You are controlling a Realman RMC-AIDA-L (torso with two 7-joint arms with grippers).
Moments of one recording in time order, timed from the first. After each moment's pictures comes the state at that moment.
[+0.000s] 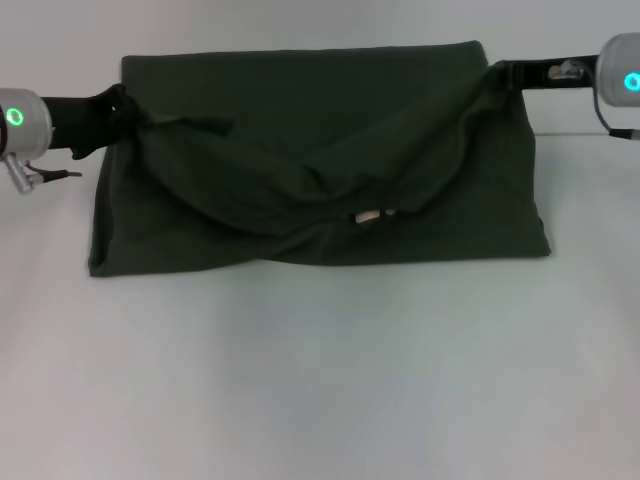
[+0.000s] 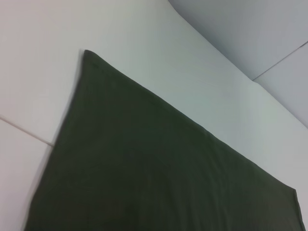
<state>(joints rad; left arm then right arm) -0.79 -2.00 0.66 0.70 2.35 0.91 -2.76 0.95 1.97 -0.86 -0.55 -2.28 -0.76 2.31</state>
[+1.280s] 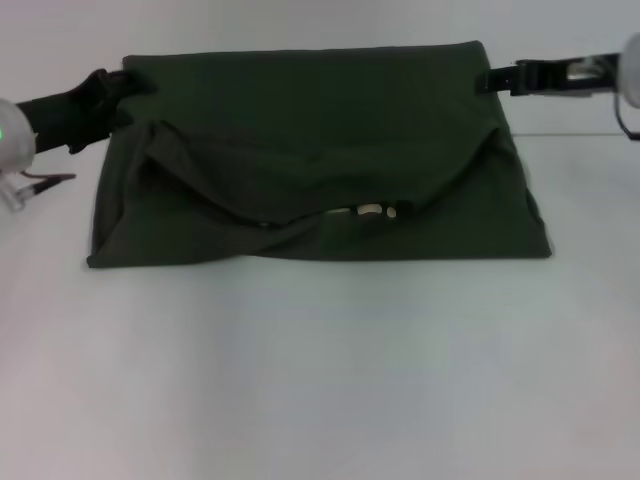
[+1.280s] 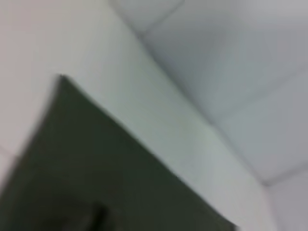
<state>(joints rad) -0.65 -2.09 0.63 0.84 2.08 0.95 -2.61 0.89 1.97 -0.82 -0.70 -2.29 -0.97 2.42</state>
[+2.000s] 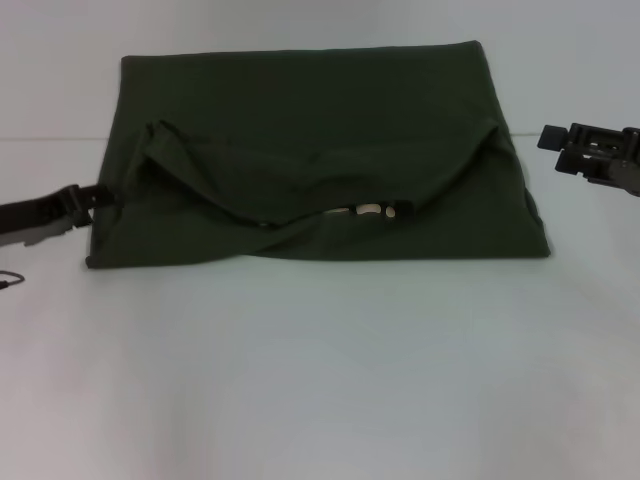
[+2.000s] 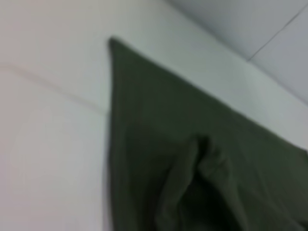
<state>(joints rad) -0.58 -1.97 0.64 0.58 2.09 0.96 -2.29 0.57 1.94 -0.70 -0.69 -1.84 -1.36 2.29</state>
